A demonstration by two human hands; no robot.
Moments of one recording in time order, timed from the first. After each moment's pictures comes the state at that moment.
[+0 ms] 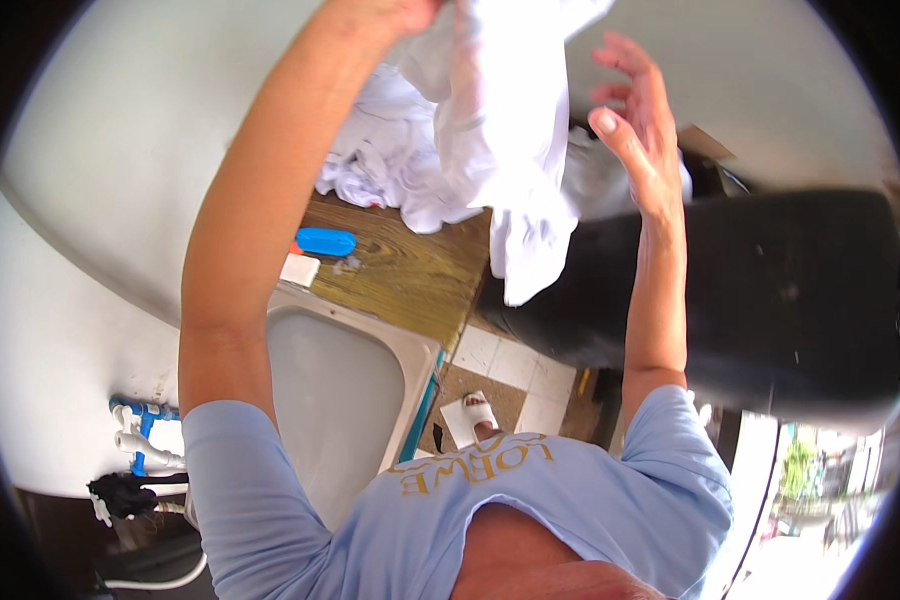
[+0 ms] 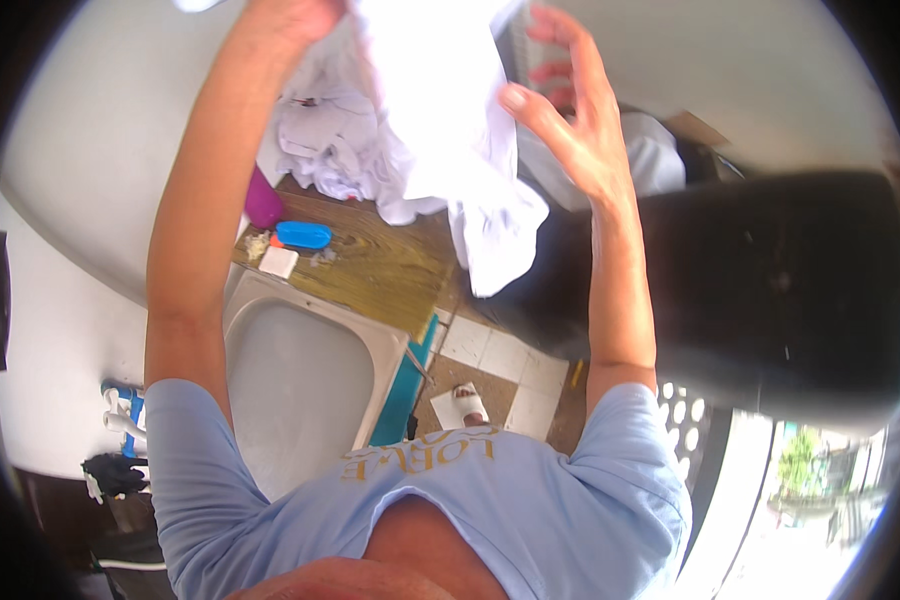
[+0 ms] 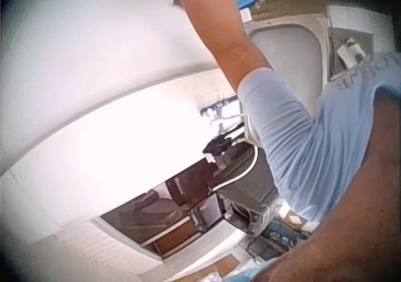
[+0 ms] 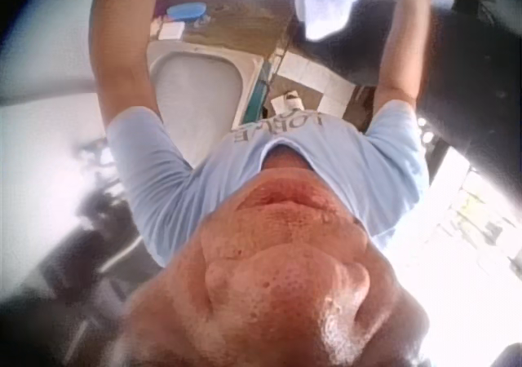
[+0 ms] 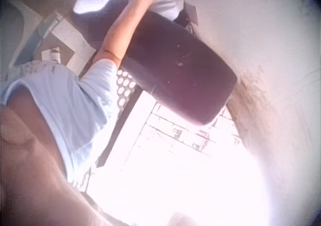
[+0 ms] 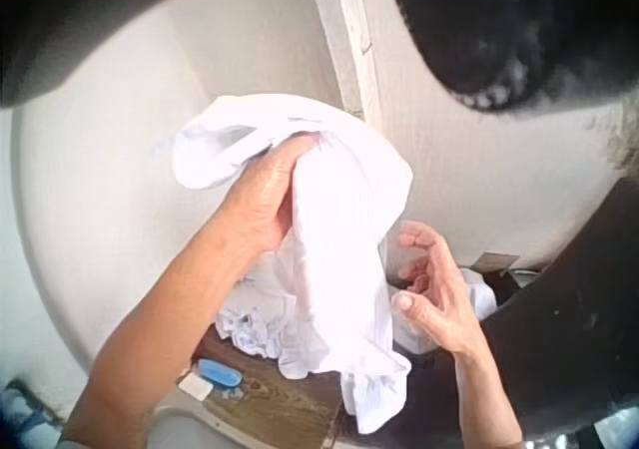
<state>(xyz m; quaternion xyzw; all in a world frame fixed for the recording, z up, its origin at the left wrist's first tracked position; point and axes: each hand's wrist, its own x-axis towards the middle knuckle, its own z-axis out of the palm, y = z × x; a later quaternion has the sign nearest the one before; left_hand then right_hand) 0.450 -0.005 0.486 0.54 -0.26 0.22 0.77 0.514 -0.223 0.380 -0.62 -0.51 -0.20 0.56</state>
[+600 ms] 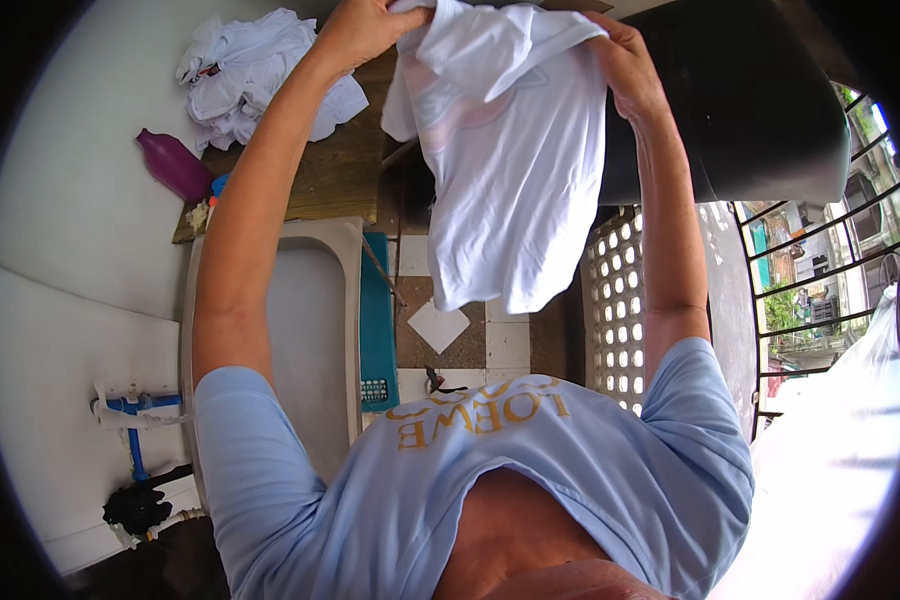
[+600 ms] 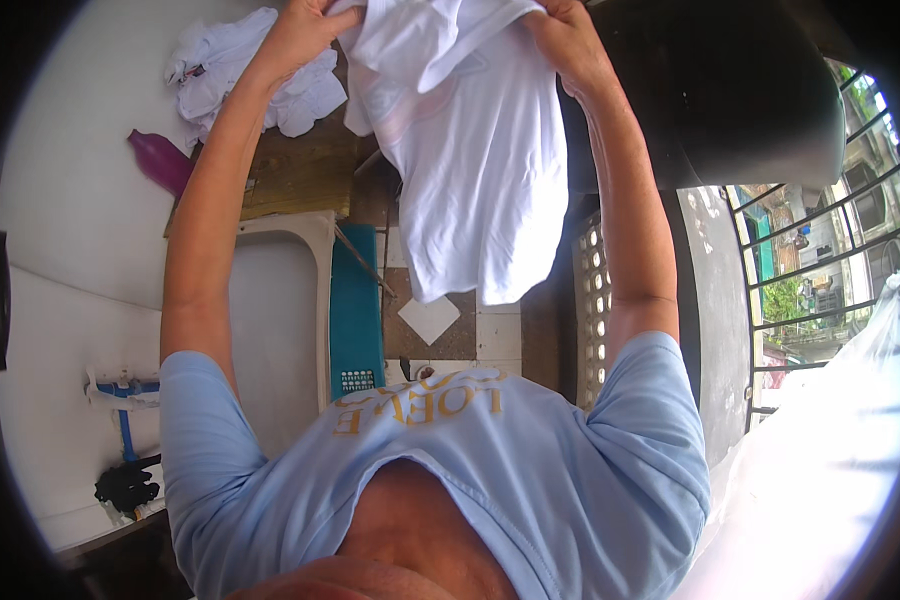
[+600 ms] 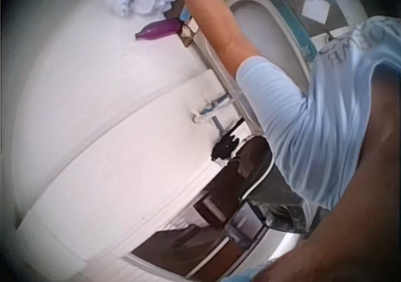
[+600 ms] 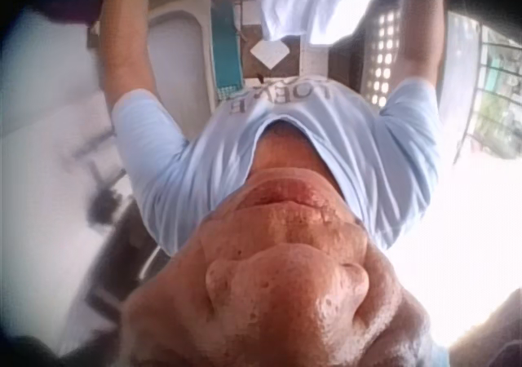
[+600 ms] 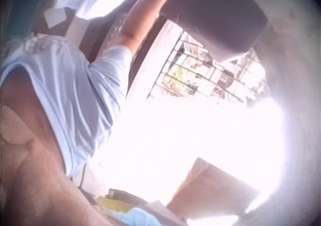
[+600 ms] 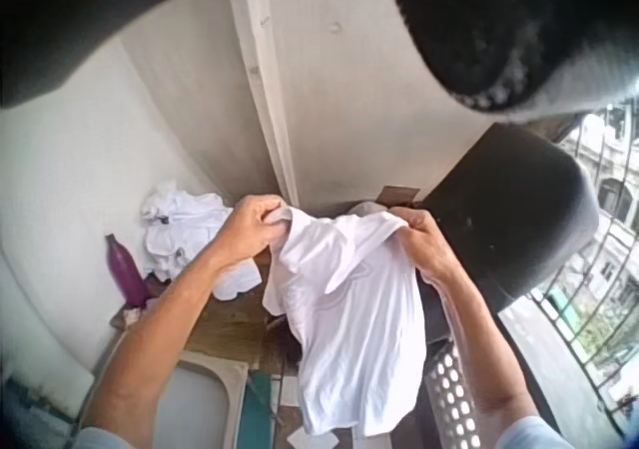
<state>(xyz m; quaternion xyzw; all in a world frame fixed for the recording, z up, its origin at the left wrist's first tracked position) 0.405 -0.087 0.345 0.81 -0.28 0.21 0.47 0.433 -0.394 0.339 -0.73 -0.29 -0.08 0.62</state>
